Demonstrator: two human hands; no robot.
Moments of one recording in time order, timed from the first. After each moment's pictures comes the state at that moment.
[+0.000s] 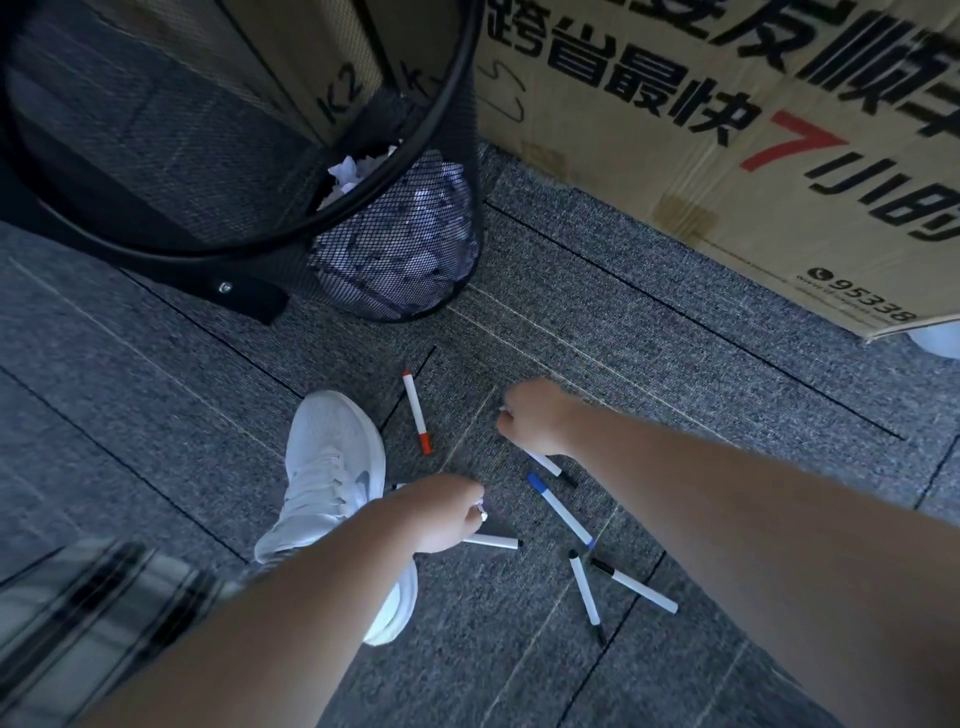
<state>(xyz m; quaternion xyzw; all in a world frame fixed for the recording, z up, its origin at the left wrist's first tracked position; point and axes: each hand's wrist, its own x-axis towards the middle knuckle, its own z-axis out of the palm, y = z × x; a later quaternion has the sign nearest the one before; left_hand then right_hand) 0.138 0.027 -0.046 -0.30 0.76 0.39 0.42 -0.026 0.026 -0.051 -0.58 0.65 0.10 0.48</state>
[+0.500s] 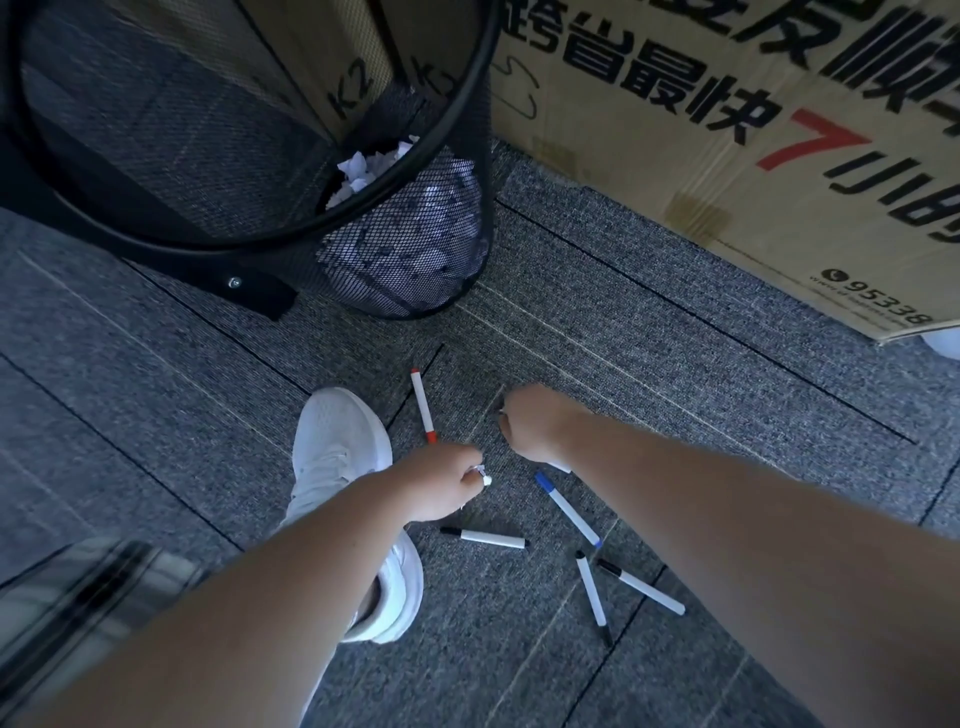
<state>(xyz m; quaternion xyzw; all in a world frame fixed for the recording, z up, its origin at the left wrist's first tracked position) 0.143 0.006 -0.049 -0.39 0.73 0.44 0.35 -0.013 0.027 -0.063 -0.59 0.66 0.13 0.46</state>
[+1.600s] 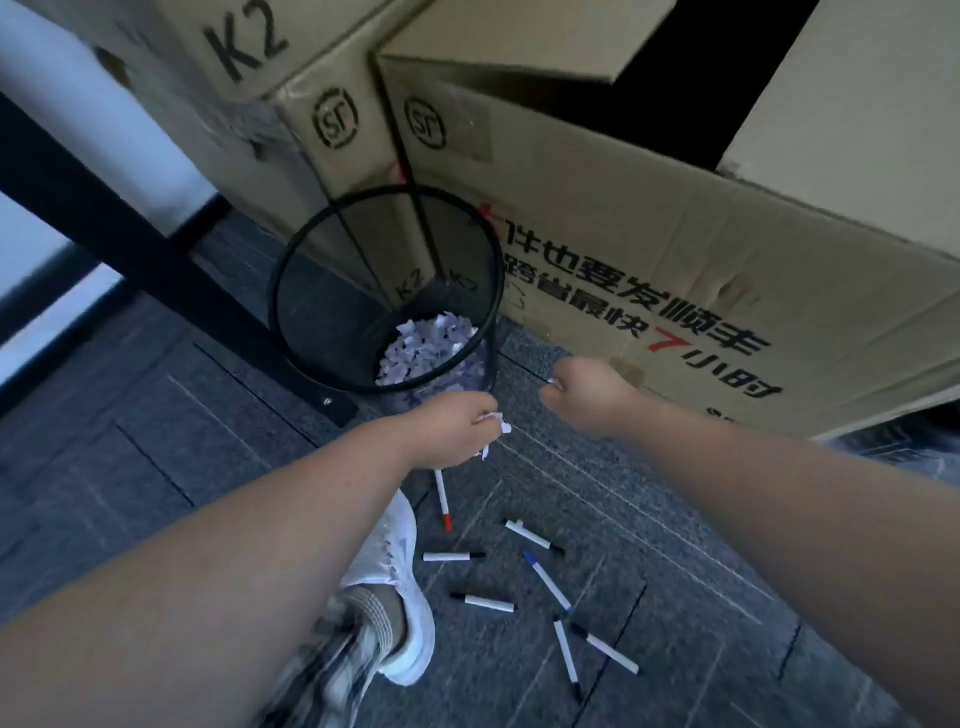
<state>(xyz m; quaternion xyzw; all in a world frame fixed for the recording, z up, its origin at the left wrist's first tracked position) 0.074 -0.059 0.176 -0.41 0.78 0.42 0.21 -0.098 -0.013 0.143 -0.56 0.73 -0.05 0.39</state>
